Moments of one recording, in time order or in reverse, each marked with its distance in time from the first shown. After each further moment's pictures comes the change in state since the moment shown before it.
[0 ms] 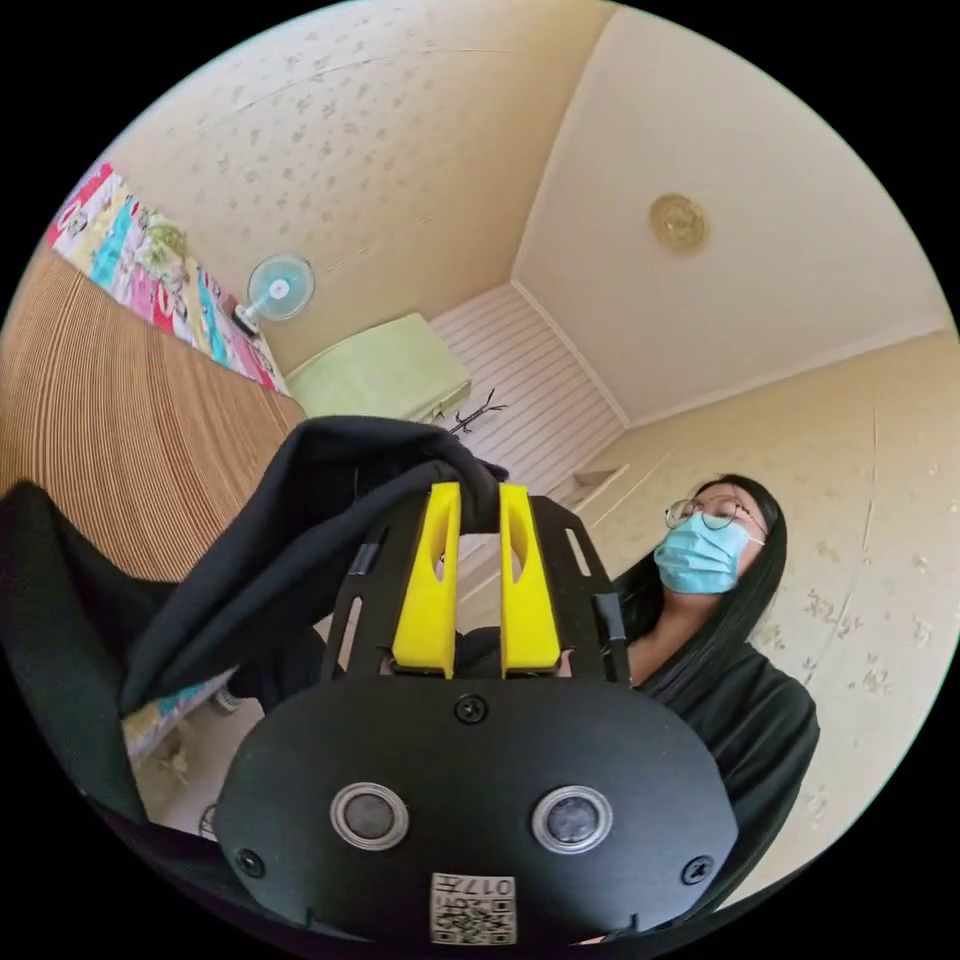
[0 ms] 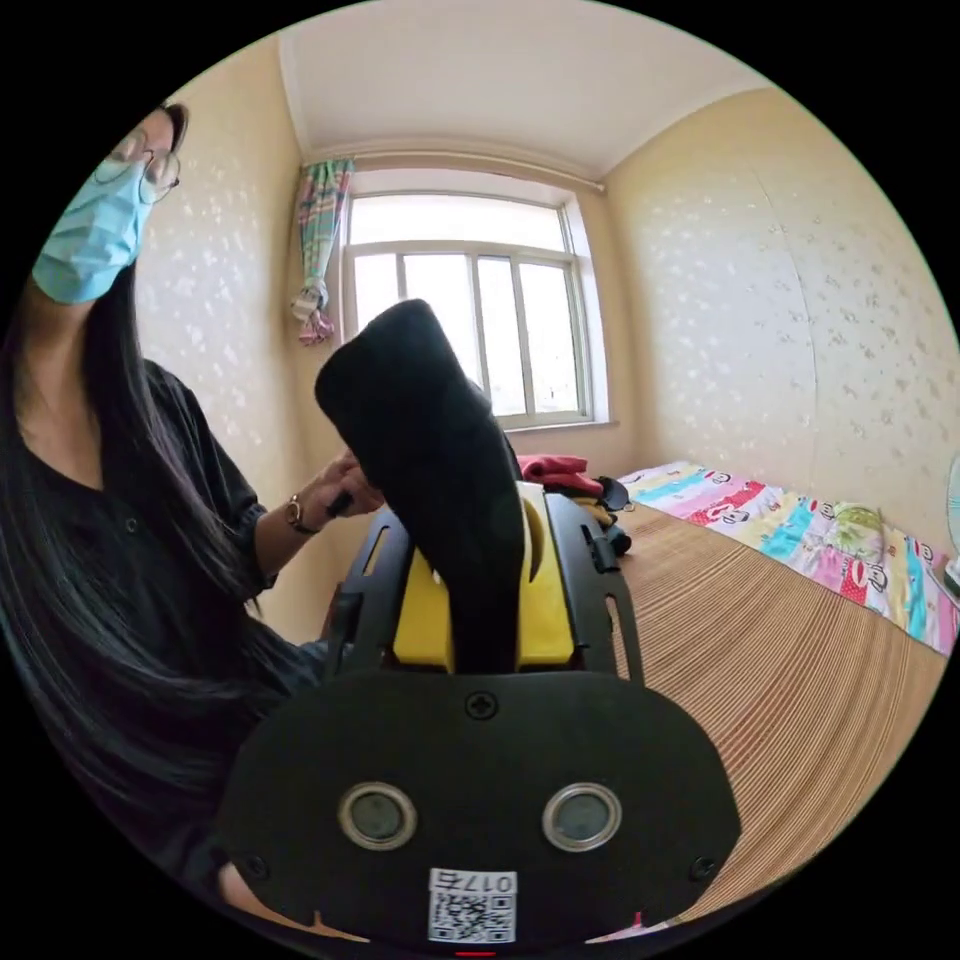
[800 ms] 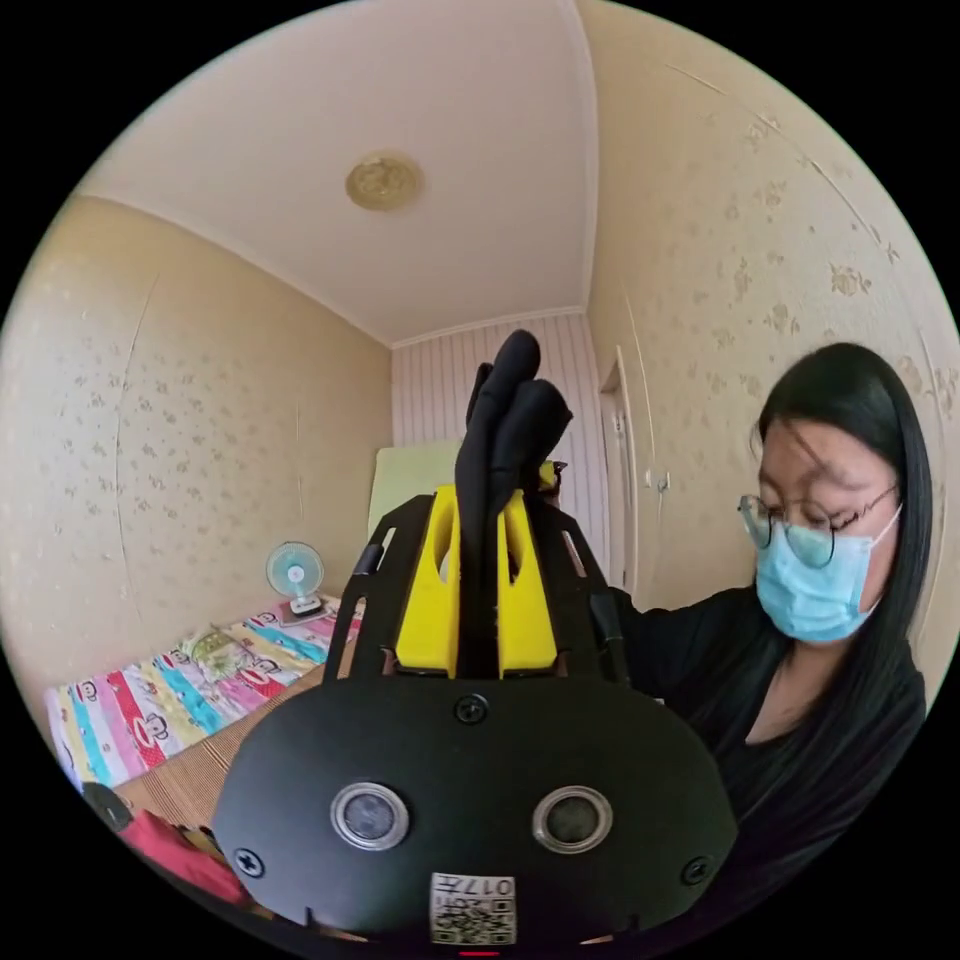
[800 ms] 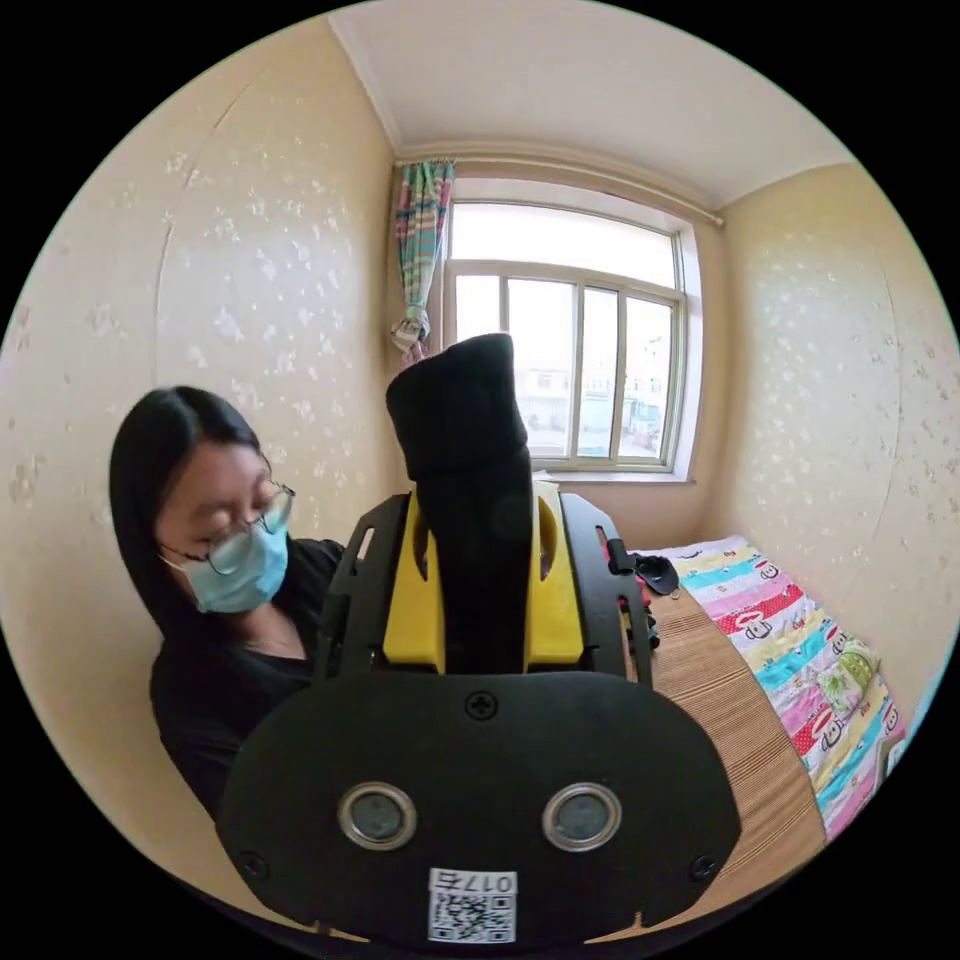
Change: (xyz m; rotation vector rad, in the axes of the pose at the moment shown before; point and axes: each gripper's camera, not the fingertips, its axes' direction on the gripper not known) left arm 0.363 0.057 0.126 0.032 -0.348 0.929; right arm -0.196 -0.343 -0.025 -0.103 -0.218 -0.168
